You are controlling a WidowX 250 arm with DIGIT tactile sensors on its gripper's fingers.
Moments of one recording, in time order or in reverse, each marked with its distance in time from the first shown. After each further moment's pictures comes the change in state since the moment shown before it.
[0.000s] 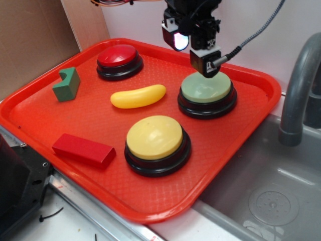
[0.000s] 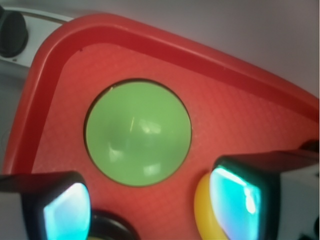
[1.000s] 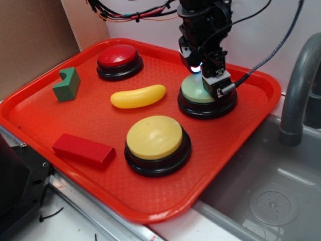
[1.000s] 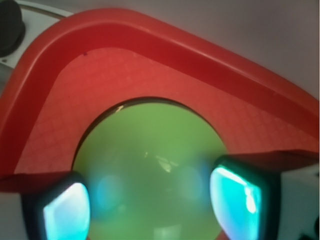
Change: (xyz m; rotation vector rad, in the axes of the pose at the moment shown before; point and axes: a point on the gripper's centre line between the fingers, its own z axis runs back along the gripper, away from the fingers) arm 0.017 -0.013 -0.046 -0.024 -0.114 -0.114
